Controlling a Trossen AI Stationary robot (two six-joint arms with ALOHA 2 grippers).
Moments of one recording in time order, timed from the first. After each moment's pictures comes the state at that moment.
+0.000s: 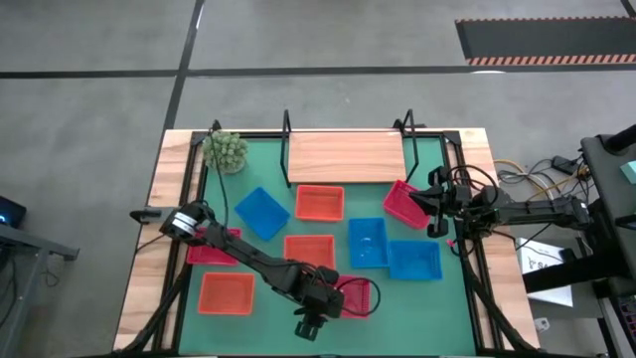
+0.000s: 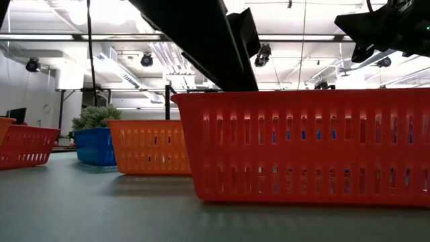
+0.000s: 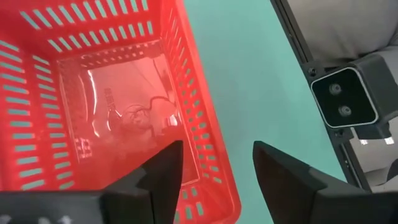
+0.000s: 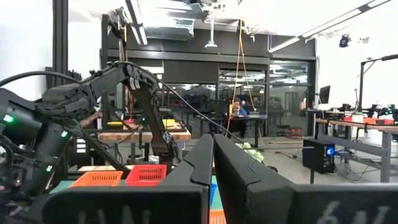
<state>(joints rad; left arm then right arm) -0.47 2.09 1.67 -0.56 0.08 -0.15 0.00 0.22 0.01 0.52 0.10 -0.08</state>
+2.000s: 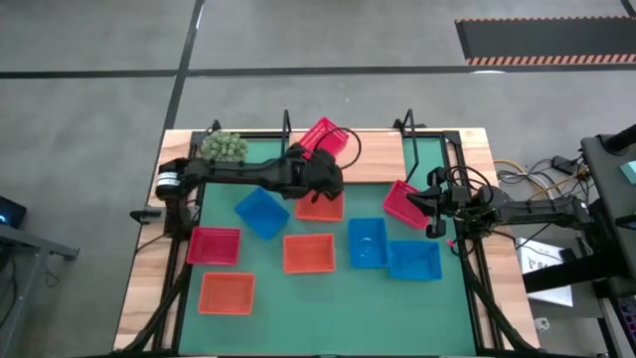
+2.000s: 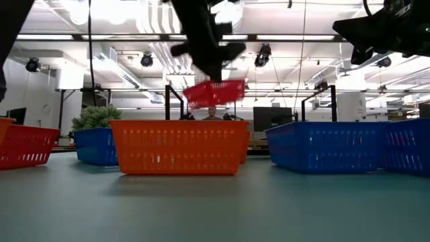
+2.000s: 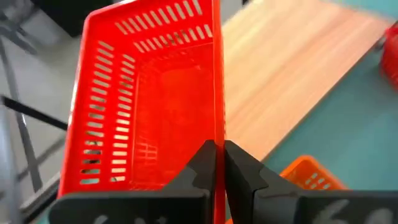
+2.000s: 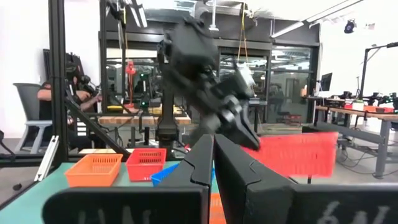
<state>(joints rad) 0.09 1.85 1.61 -0.72 -0.71 -0.45 0.00 0.22 0.04 0.42 0.10 -0.08</state>
